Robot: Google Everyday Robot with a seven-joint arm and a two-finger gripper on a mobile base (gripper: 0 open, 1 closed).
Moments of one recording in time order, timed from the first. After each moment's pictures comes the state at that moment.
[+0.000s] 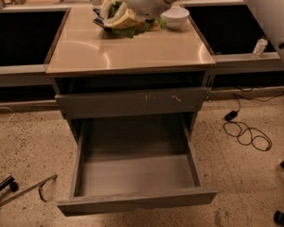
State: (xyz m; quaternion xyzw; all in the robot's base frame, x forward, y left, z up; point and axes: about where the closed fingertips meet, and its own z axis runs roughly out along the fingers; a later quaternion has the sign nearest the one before) arm 0.618 0.066 1.026 -0.77 0.42 0.05 0.48
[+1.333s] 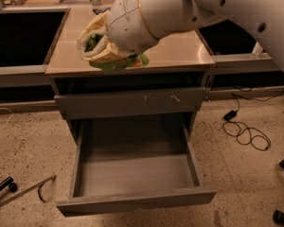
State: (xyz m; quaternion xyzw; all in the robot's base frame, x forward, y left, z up) arm 0.517 0.097 1.004 -0.76 0.40 0.12 0.49
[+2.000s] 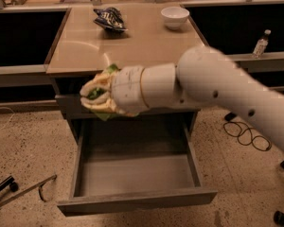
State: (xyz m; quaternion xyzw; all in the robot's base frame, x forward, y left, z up) arm 0.489 0.113 0.901 -0.67 0.46 0.20 0.54
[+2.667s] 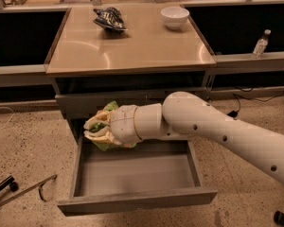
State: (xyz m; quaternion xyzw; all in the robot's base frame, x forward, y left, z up) arm 0.481 0.130 0.787 -0.65 0.51 0.25 0.50
